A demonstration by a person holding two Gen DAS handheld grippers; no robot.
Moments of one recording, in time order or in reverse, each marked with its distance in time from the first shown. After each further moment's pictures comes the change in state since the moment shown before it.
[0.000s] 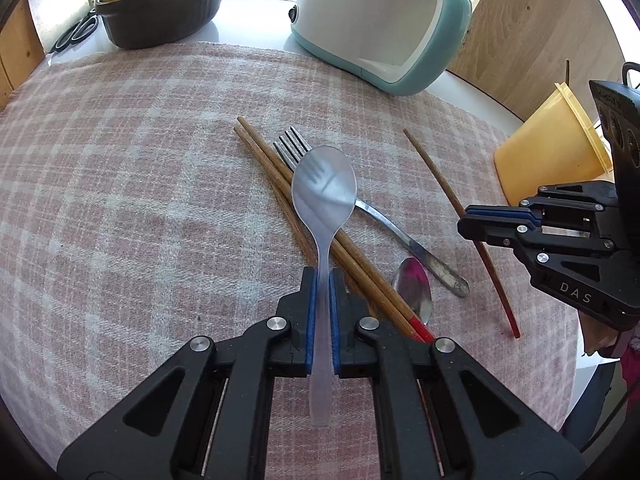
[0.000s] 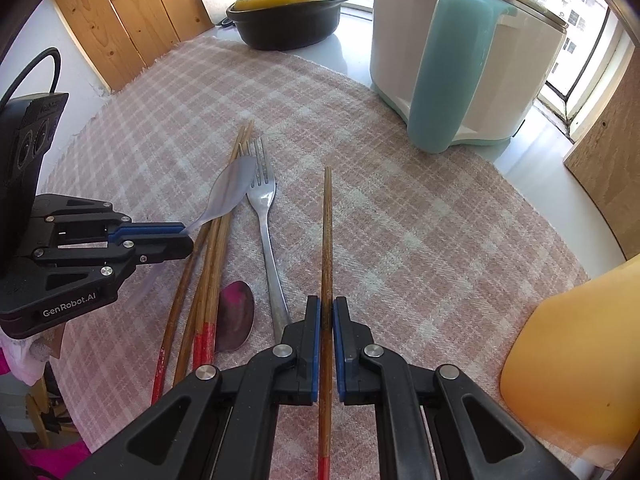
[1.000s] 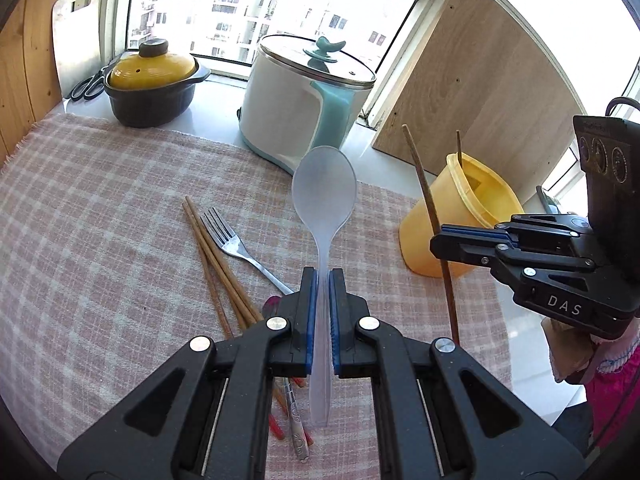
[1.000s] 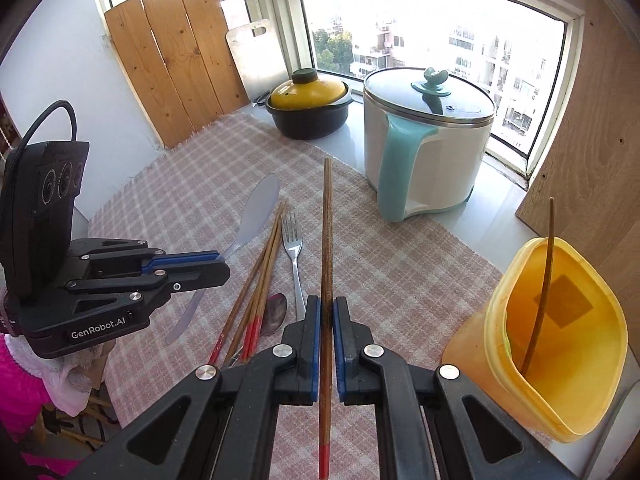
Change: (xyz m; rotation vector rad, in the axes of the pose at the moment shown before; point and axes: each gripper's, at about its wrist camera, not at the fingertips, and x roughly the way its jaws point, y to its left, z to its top) left arm -0.091 -0.085 -0.009 -0.058 -0.277 -0.076; right arm -0.127 -0.015 -0.029 -0.037 -0.244 0.070
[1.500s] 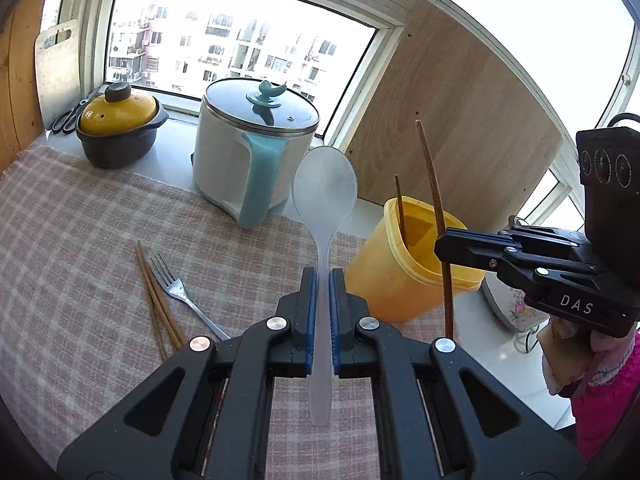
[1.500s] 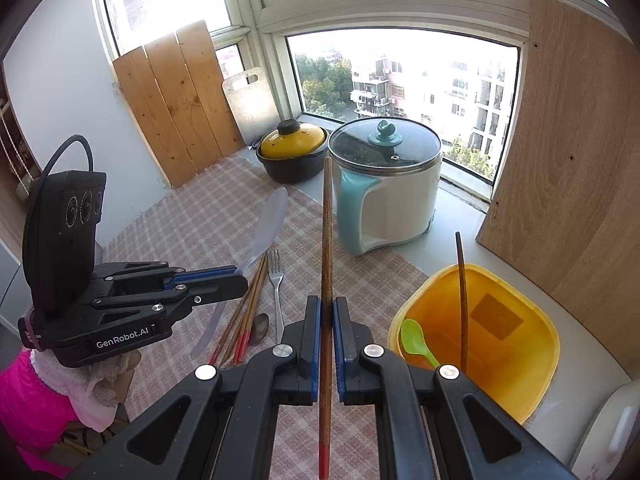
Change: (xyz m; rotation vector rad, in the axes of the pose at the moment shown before) left arm -0.007 -0.064 0.026 0.003 -0.103 -0.046; right arm -0.070 -0.047 0.002 0.029 -0.118 0.022
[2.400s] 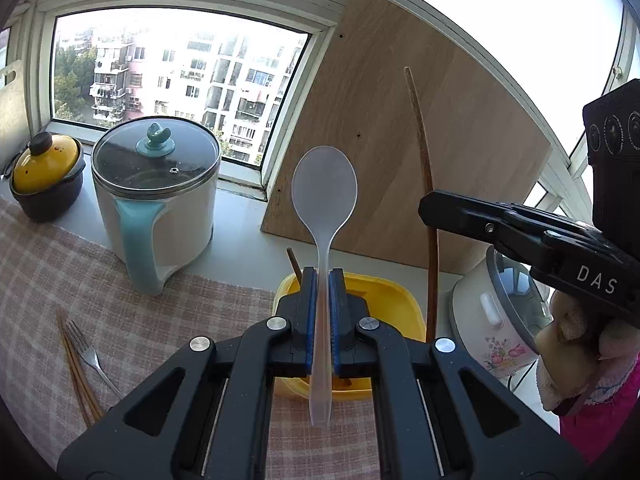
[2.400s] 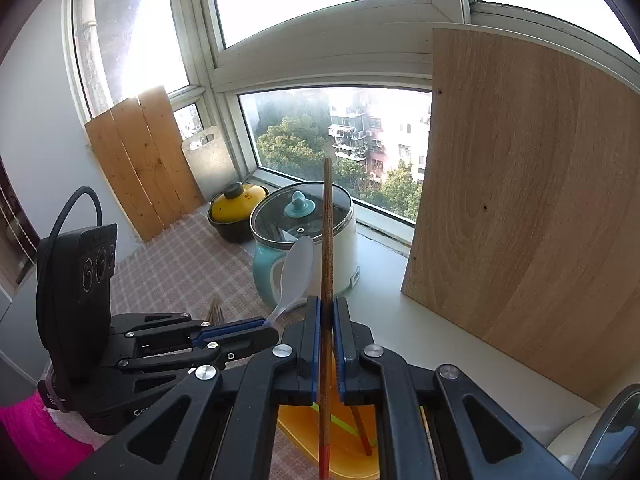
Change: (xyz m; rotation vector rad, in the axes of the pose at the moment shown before) left arm 0.079 -0.094 0.056 0.041 -0.039 -0.049; right arm -0.049 -0.092 0.029 0.050 -0.137 -0.075
